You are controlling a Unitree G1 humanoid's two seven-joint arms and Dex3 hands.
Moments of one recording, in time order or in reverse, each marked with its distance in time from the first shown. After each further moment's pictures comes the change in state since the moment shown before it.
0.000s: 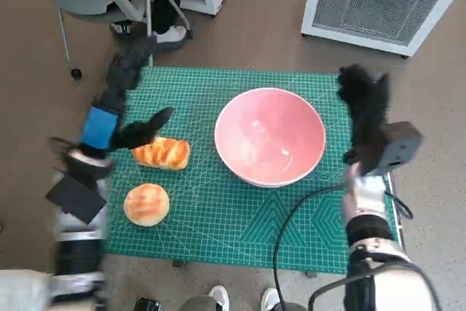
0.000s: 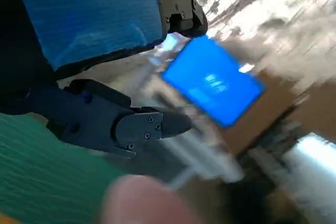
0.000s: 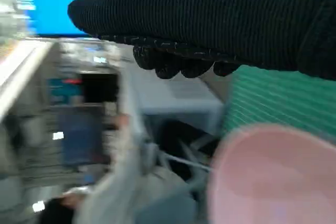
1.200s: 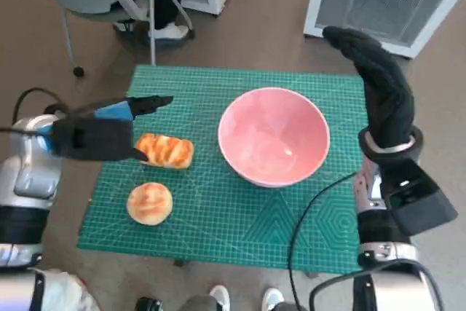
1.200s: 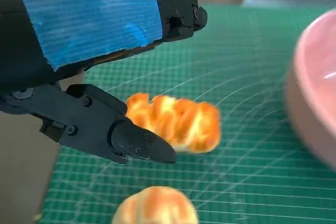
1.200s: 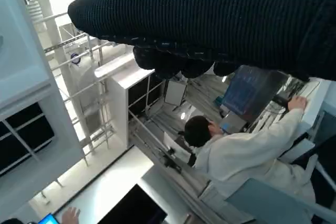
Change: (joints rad) left arm -0.265 0.244 -0.426 0.082 0.276 0.571 -0.508; right arm 0.074 -0.013 0.153 -0.443 0.095 -0.363 0.317
